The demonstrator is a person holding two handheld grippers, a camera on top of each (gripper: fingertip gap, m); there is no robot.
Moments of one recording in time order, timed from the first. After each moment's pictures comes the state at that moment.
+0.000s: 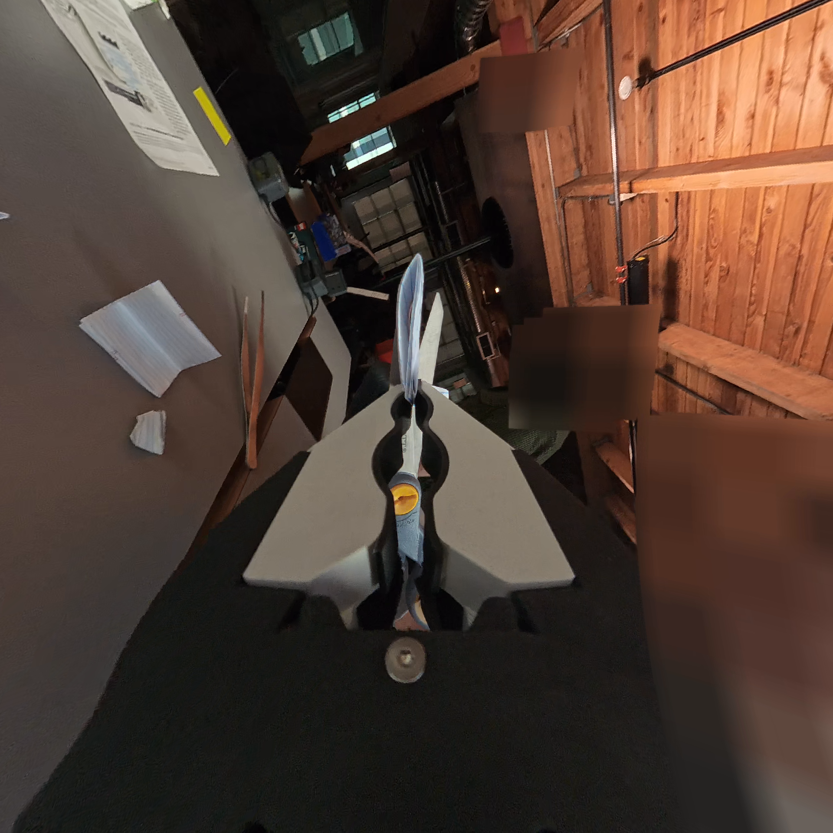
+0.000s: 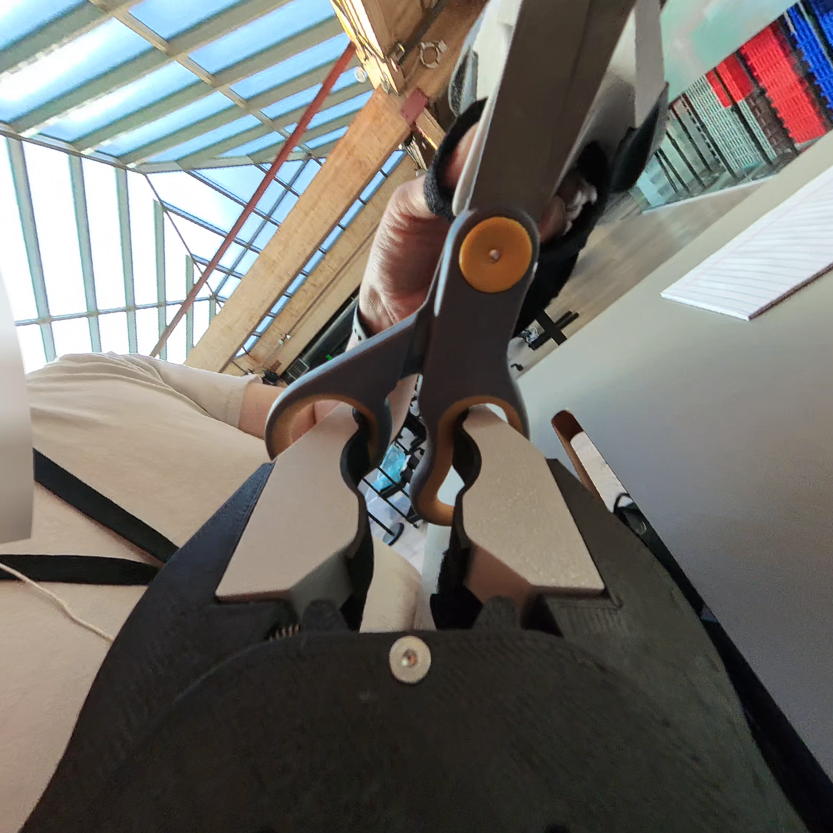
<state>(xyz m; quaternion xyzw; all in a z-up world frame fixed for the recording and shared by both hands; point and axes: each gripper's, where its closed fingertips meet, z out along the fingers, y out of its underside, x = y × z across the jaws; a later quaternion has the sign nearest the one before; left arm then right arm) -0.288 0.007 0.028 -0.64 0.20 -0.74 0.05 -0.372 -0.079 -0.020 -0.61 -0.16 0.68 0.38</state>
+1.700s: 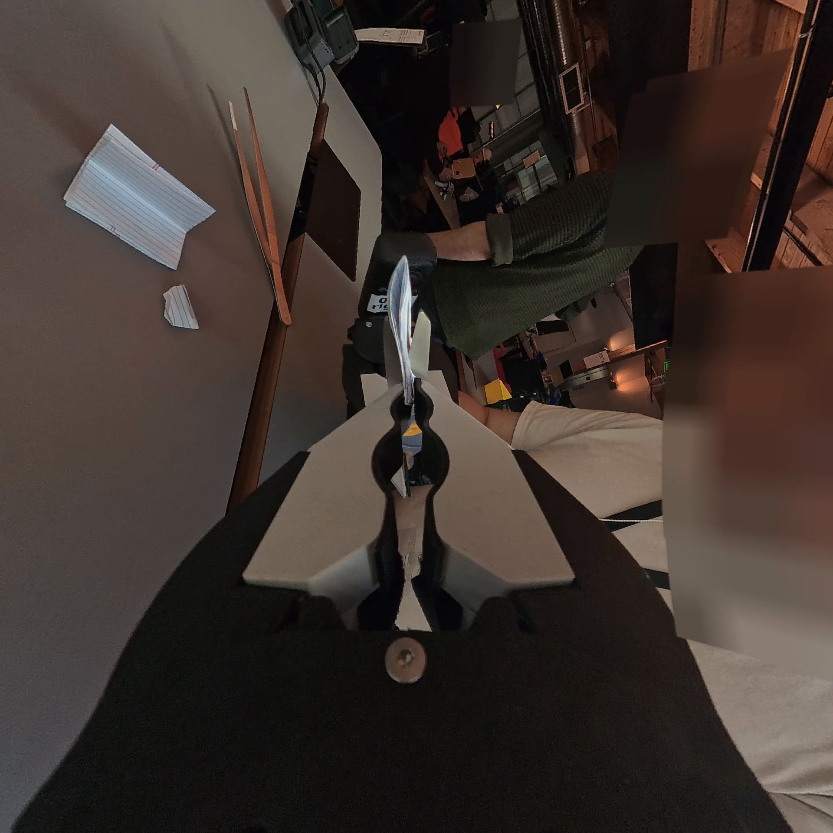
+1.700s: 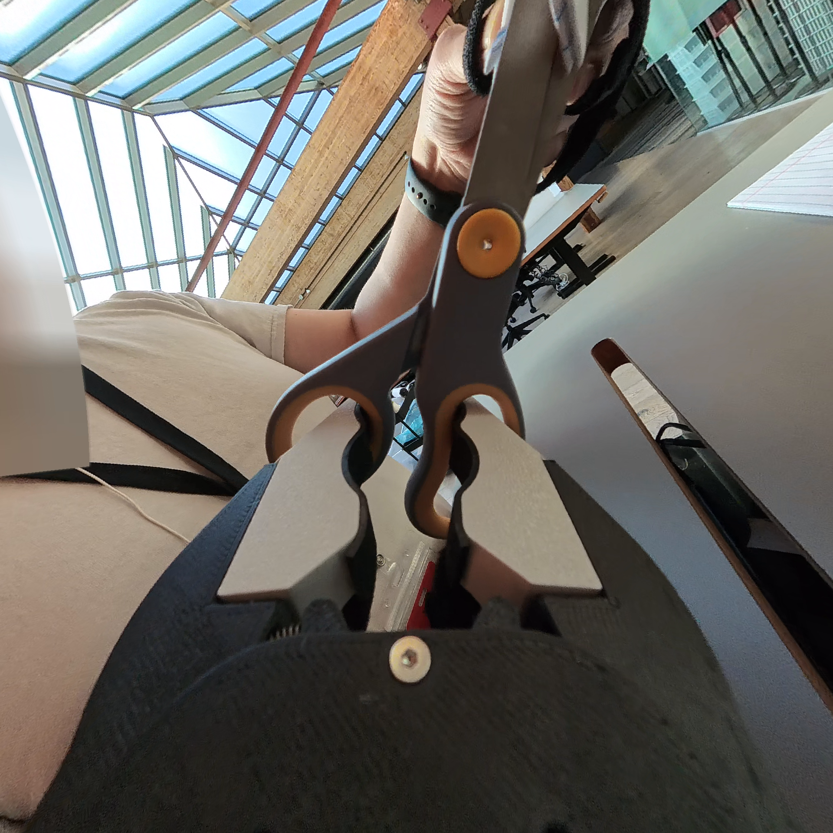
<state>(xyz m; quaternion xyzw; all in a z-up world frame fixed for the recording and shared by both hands) -0.327 -0.024 0.013 -0.65 0.43 -0.63 -0.04 -0.371 -0.121 -0.039 -0.62 -0.20 0.69 0.33</state>
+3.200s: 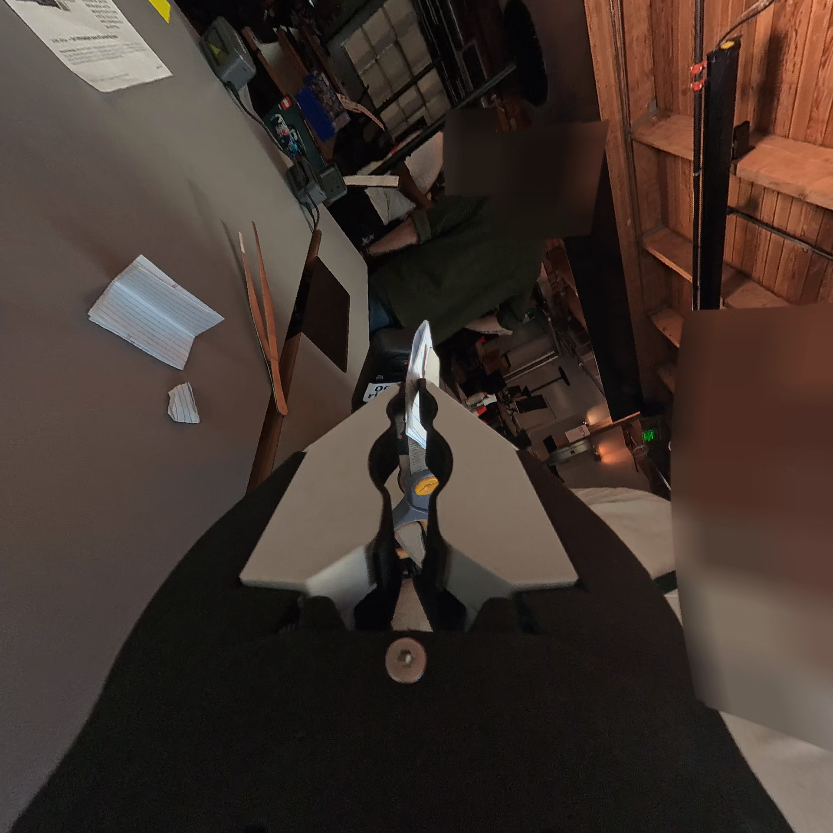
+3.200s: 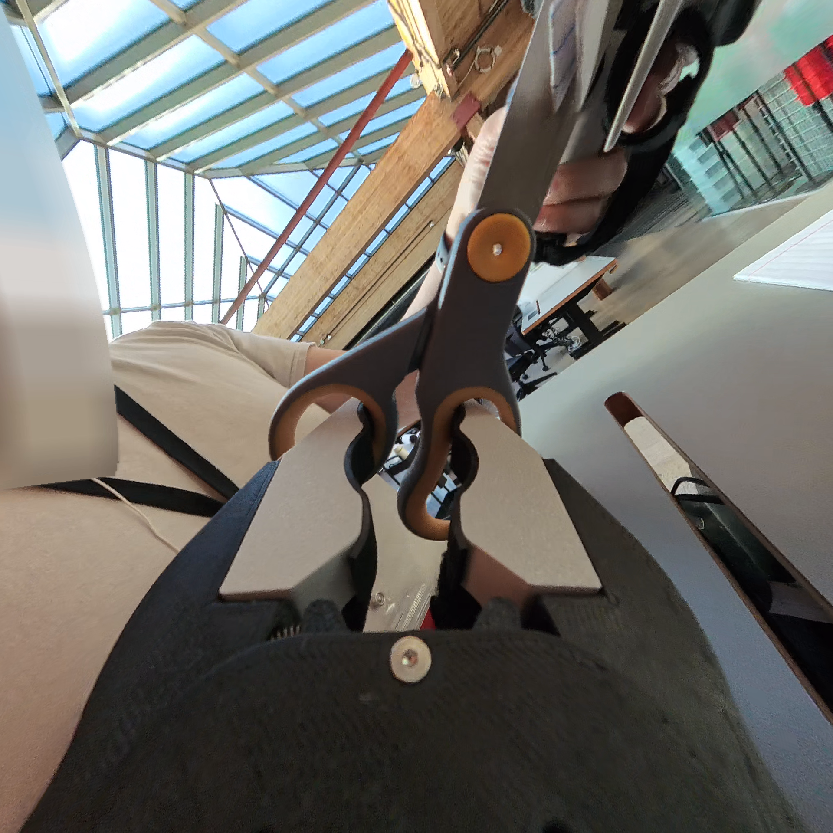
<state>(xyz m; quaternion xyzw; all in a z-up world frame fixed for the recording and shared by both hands) -0.299 -0.003 0.032 -0.63 0.35 -0.70 0.03 -0.363 -0.118 -0.020 -0.57 -0.18 0.71 0.38</state>
